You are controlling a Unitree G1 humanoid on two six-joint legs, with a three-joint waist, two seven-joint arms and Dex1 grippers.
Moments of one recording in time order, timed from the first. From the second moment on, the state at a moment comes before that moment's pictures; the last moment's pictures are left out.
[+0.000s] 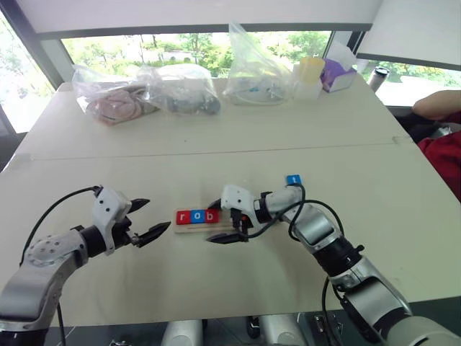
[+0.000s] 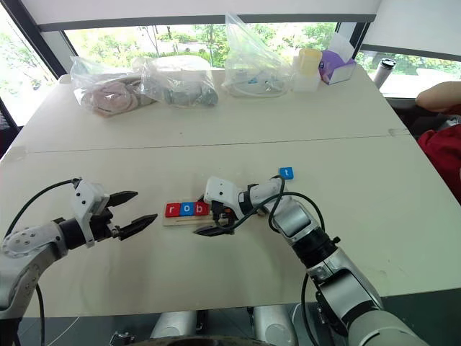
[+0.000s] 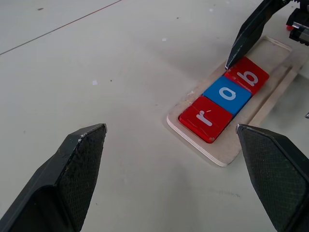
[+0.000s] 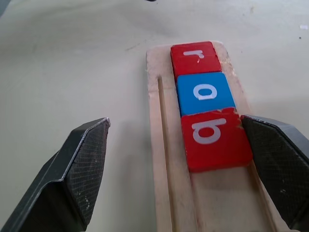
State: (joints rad) left arm 0.11 0.72 0.24 -0.38 -0.46 0.49 -0.79; right arm -0.59 -0.31 0.46 0.11 0.07 0.36 1.08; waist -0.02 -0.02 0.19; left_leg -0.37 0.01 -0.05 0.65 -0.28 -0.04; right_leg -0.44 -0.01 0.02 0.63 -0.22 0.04
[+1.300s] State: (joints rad) left arm -0.04 0.67 0.13 -0.33 -0.48 0.51 -0.80; right arm -0.08 -0.22 0.08 -0.71 0.15 1.24 0.29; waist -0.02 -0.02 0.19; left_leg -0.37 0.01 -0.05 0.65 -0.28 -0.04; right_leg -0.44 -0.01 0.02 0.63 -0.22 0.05
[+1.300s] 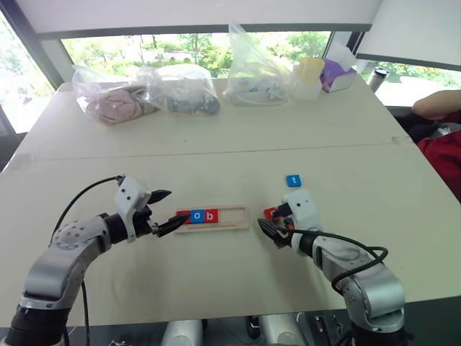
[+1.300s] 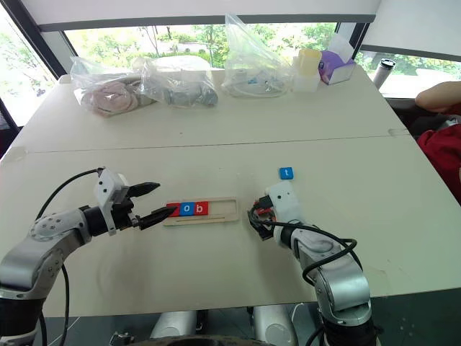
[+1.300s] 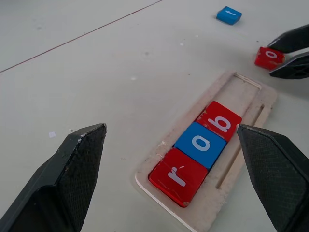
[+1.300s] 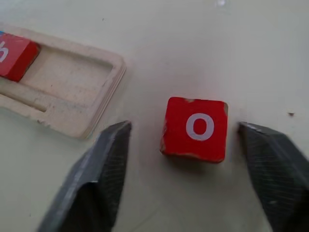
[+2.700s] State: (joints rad) left arm -0.04 0.60 0.11 -0.30 -0.46 0.48 -0.77; right arm -0.11 -0.58 -0.10 0.01 0.26 0.17 0.95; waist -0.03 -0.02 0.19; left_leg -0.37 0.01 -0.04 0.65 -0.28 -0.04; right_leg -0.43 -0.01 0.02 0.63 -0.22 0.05
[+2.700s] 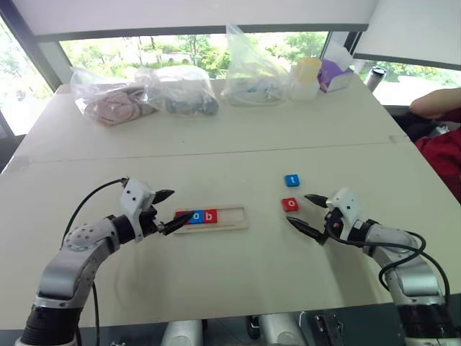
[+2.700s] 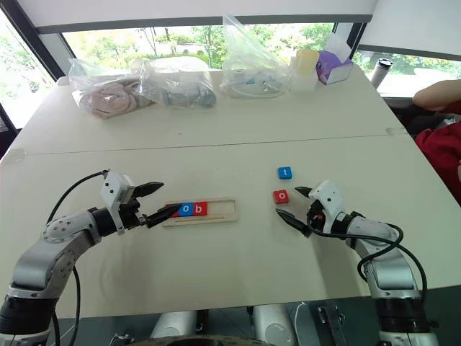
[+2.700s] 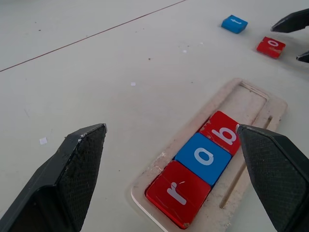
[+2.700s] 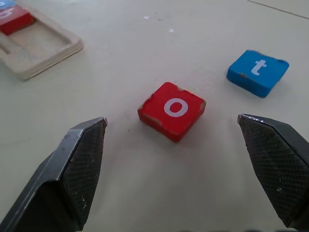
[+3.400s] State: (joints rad) left arm 0.06 0.66 0.18 -0.36 -0.48 0.50 -0.78; right arm -0.57 -0.66 0.10 0.70 0.14 -0.23 1.42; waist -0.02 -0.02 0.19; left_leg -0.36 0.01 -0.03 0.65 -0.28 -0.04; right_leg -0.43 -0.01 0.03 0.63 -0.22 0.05
